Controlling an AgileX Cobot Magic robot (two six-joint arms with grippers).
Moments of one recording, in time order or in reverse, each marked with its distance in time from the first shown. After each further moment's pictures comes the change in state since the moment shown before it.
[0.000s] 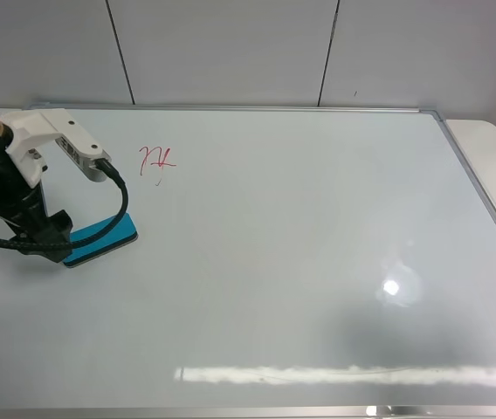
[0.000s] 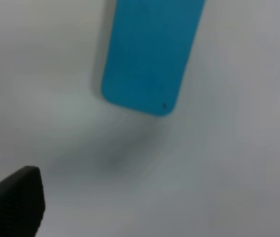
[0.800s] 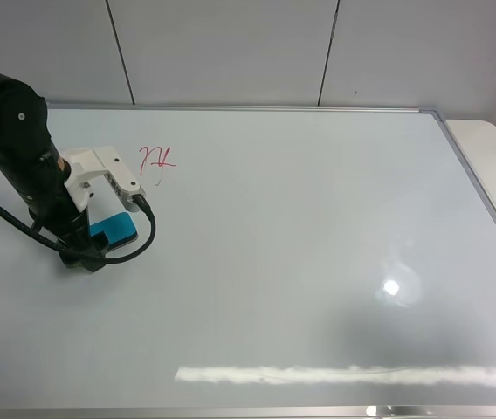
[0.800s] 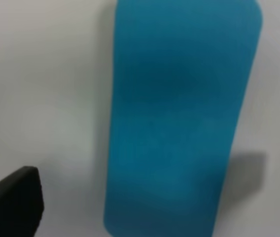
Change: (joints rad) left arm 0.000 0.255 -0.002 0.010 -0.243 0.083; right arm 0.000 0.000 0.000 0.000 0.000 0.000
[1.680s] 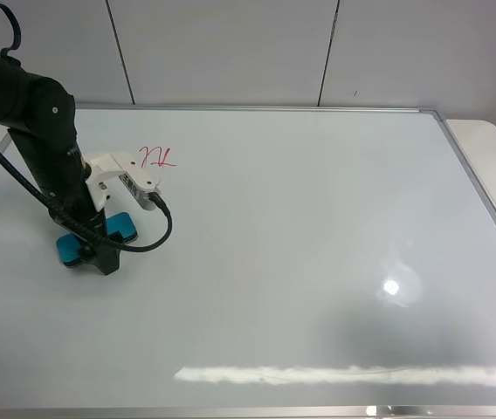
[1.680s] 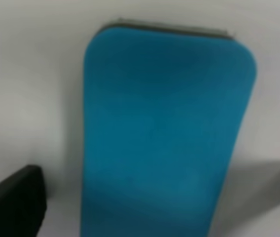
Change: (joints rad) left arm -0.001 0.115 -0.116 -0.091 0.104 0.041; right arm 0.000 0.000 0.000 0.000 0.000 0.000
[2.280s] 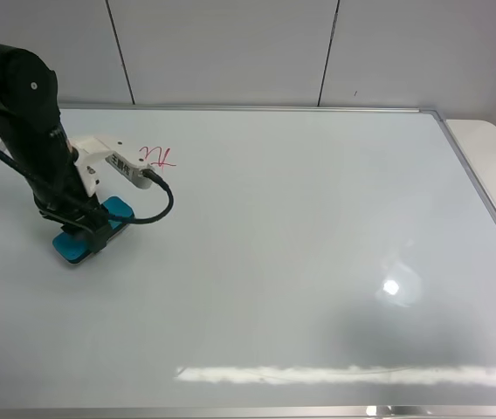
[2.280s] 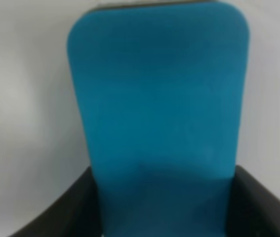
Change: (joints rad) left arm 0.000 -0.095 -0.011 -0.010 0.077 -0.211; right arm 0.000 0.000 0.000 0.000 0.000 0.000
